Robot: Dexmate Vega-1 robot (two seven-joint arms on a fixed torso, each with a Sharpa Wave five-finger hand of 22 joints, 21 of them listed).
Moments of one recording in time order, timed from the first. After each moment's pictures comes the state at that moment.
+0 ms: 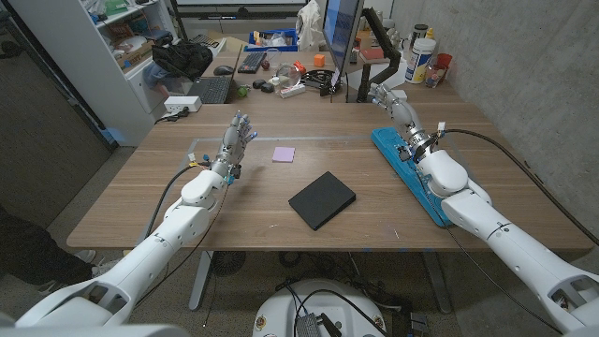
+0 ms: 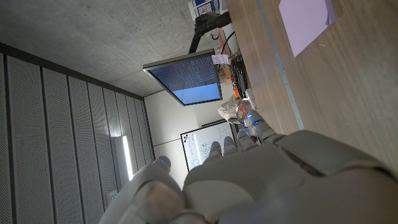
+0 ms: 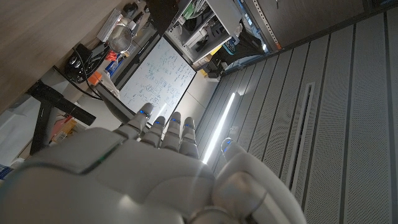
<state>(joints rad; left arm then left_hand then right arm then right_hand) 0.85 0.52 0.37 -1.32 -0.63 -0.29 -0.02 -0.01 0.06 0.25 0.20 0.25 -0.17 -0.06 0.19 0.18 -0.17 -0.06 0.19 0.18 -0.17 -0.03 0.20 0.20 -0.17 -0.03 0.66 0.20 -0.85 -0.62 -0.40 -1.49 0.29 0.49 -0.04 0.06 0.09 0.35 0.13 0.20 0.15 -0.03 0.20 0.18 0.14 -0.03 0.21 0.18 0.00 -0.03 0.18 0.17 -0.03 -0.03 0.45 0.19</state>
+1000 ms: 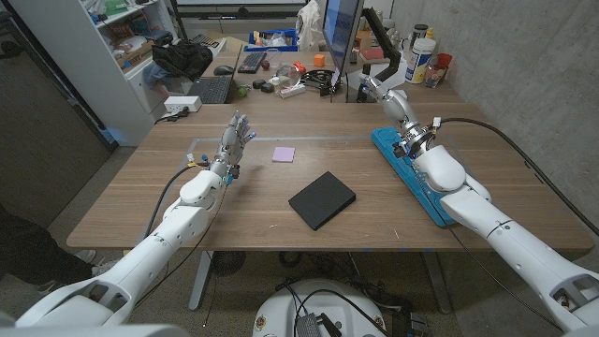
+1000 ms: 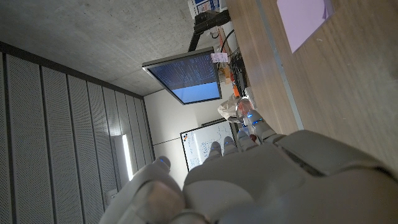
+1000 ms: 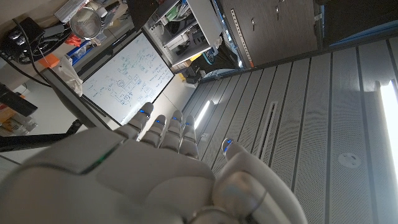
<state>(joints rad) 0.84 0.52 0.37 -1.29 -0.64 -0.30 -0.04 -0.01 0.06 0.24 0.20 0.25 -0.17 -0.06 0.19 0.18 -0.17 -0.06 0.19 0.18 -0.17 -0.03 0.20 0.20 -0.17 -0.03 0.66 0.20 -0.85 -0.63 -0.40 -1.55 0.14 0.57 -0.07 0.06 0.09 0.35 0.13 0.20 0.18 -0.04 0.20 0.18 0.17 -0.04 0.22 0.18 0.03 -0.03 0.18 0.16 -0.02 -0.03 0.44 0.19</state>
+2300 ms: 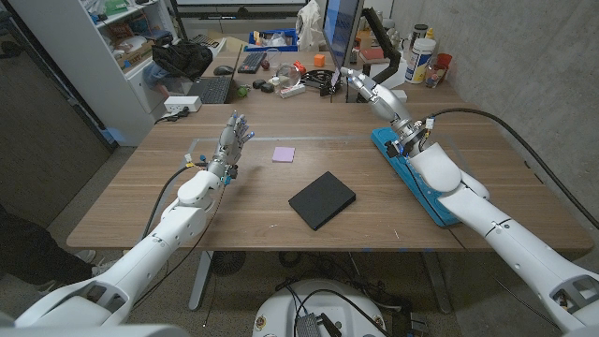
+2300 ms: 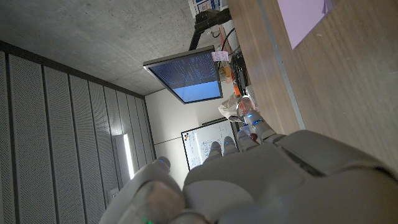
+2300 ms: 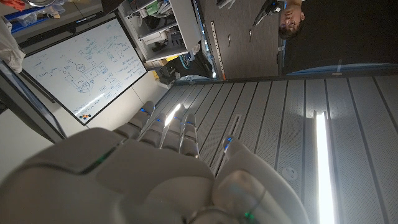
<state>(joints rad) 0.85 0.53 0.36 -1.29 -0.64 -0.31 -0.05 -0.01 0.06 0.23 0.20 0.25 -0.17 -0.06 0.19 0.18 -0.17 -0.06 0.20 0.18 -0.17 -0.03 0.20 0.20 -0.17 -0.03 0.66 0.20 -0.86 -0.62 -0.39 -1.61 -0.08 0.67 -0.13 0.10 0.10 0.37 0.11 0.20 0.20 -0.04 0.20 0.18 0.18 -0.04 0.22 0.18 0.04 -0.04 0.18 0.16 0.00 -0.03 0.44 0.19</state>
